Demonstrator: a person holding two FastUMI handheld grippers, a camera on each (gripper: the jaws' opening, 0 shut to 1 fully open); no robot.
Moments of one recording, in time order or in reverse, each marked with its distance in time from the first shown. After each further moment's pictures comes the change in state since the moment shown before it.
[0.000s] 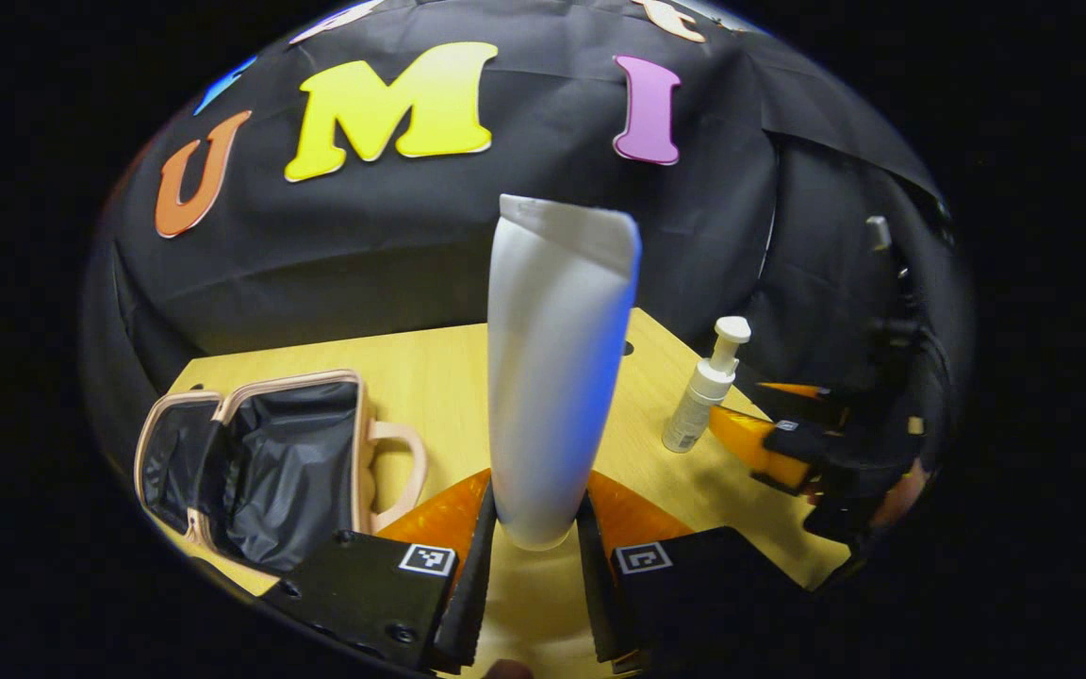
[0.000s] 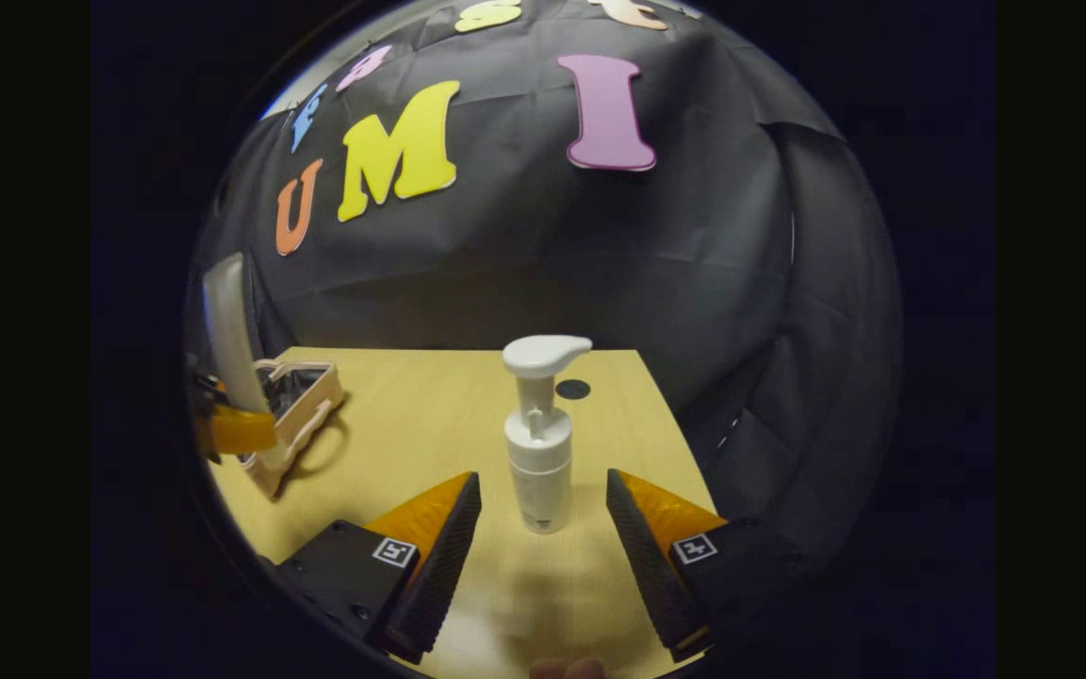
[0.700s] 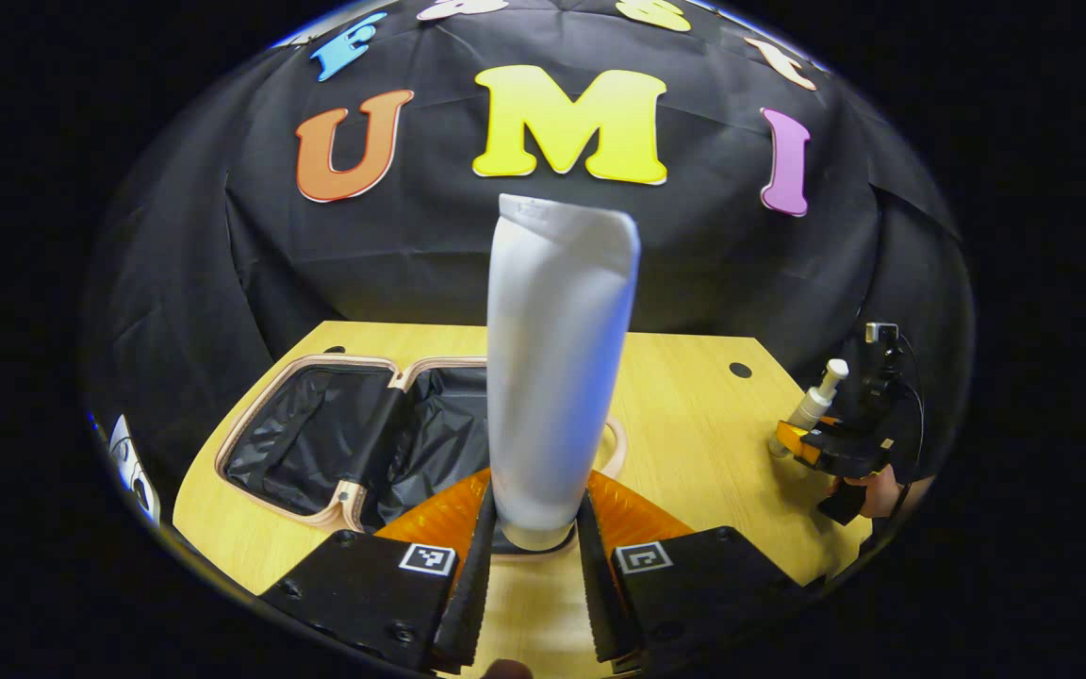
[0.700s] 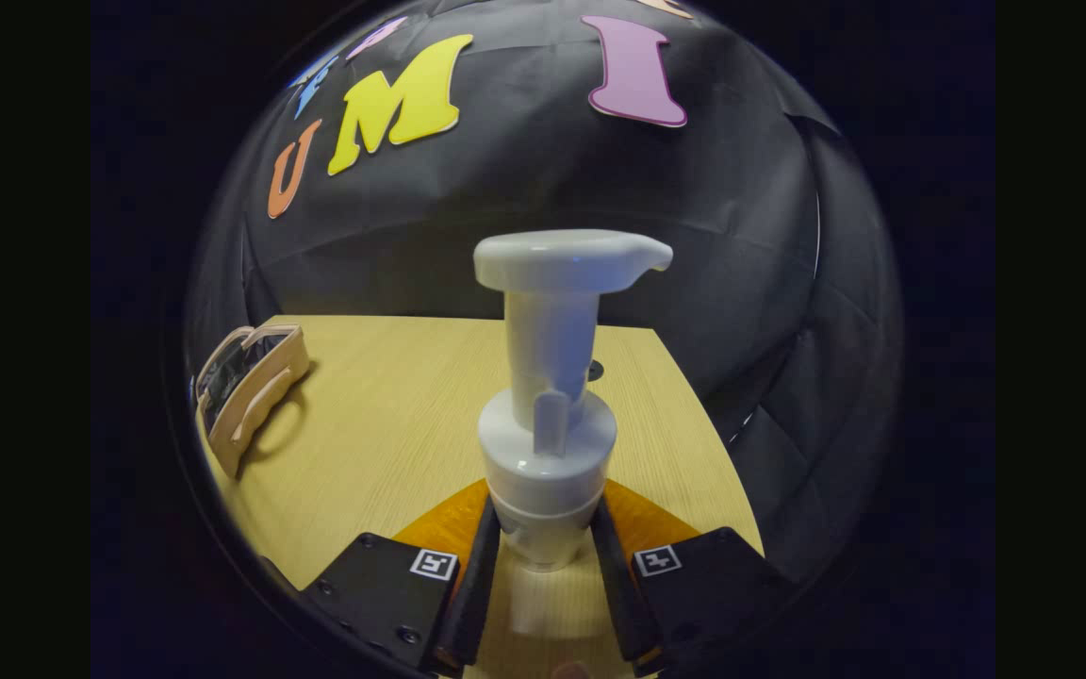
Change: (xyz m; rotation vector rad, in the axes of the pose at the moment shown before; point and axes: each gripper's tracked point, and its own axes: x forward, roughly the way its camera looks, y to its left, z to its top) left arm -0.088 0.156 -0.004 -0.155 -0.019 0.252; right arm 0.062 -0.003 -0.021 -0.085 0.062 -0.044
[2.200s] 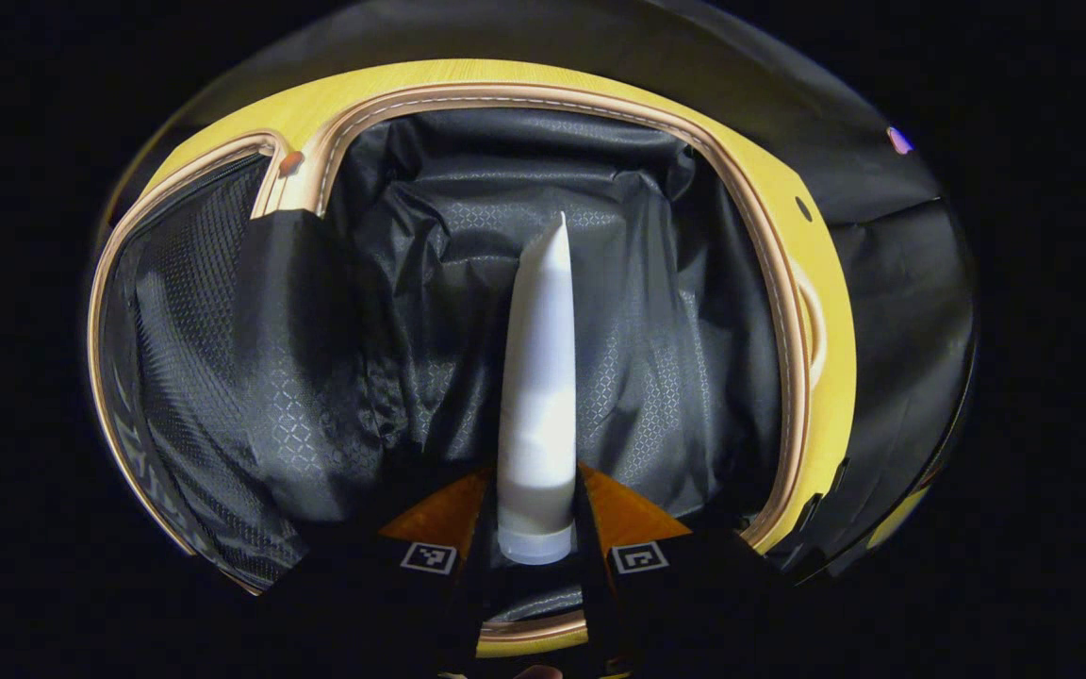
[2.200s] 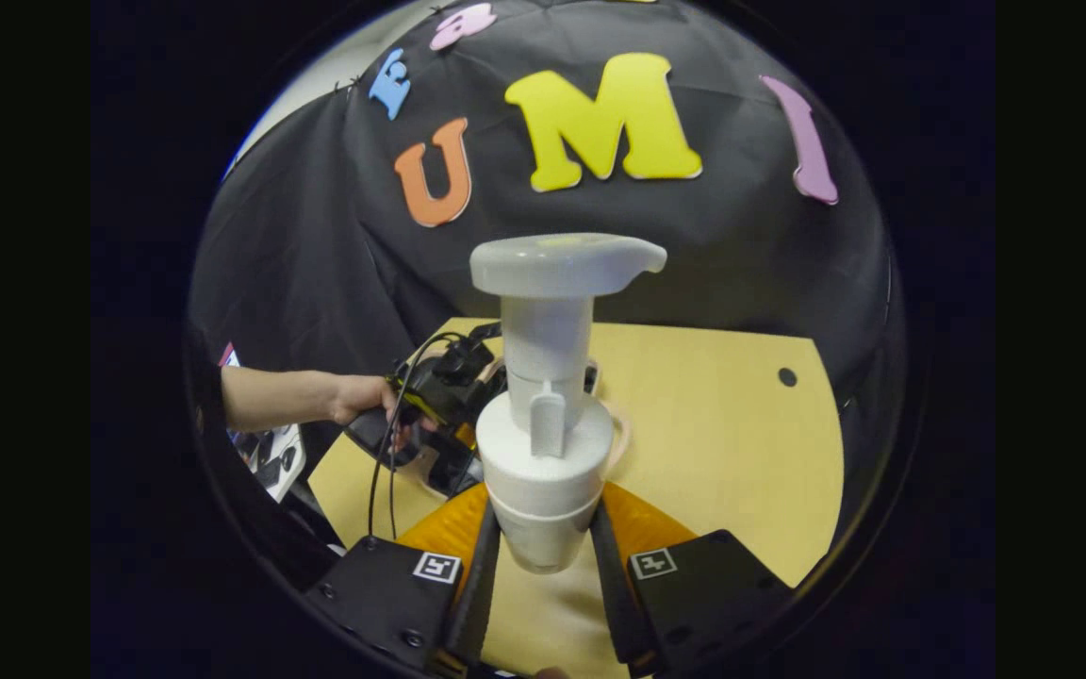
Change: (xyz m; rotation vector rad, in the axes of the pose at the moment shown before) left arm 0.149 0.104 -0.117 0.005 0.941 -0.300; right arm -0.209 0.333 0.085 0.028 0.248 0.492
